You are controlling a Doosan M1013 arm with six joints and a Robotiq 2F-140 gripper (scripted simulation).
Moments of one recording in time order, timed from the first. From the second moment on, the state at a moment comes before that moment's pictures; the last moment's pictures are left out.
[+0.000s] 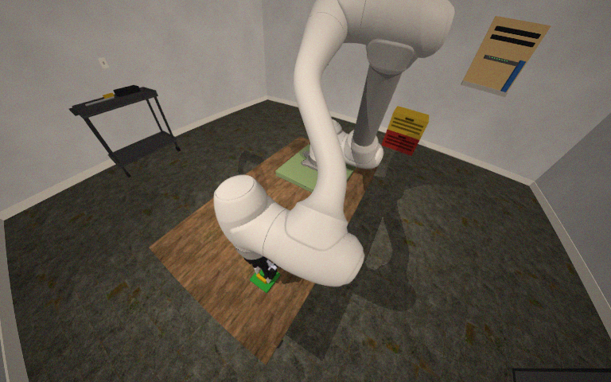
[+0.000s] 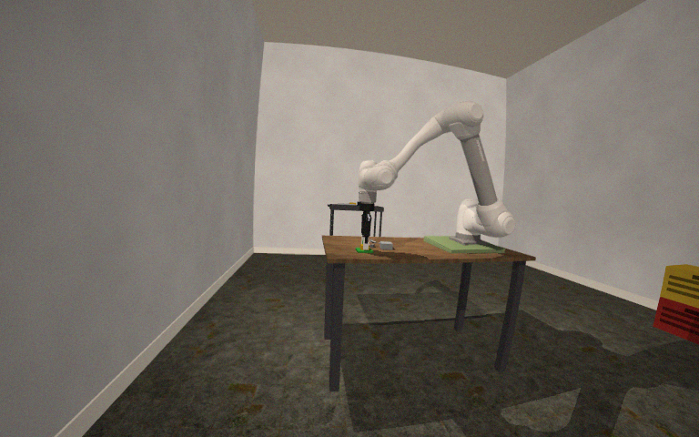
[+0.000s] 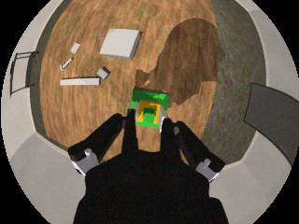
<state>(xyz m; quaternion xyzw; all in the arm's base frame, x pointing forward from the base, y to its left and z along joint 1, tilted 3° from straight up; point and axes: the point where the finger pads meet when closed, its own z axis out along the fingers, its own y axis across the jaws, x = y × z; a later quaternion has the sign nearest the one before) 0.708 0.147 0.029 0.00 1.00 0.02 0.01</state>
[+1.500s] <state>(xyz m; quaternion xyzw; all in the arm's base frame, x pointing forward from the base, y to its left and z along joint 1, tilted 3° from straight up) 0.710 0.146 0.057 0.00 1.00 0.02 0.01</state>
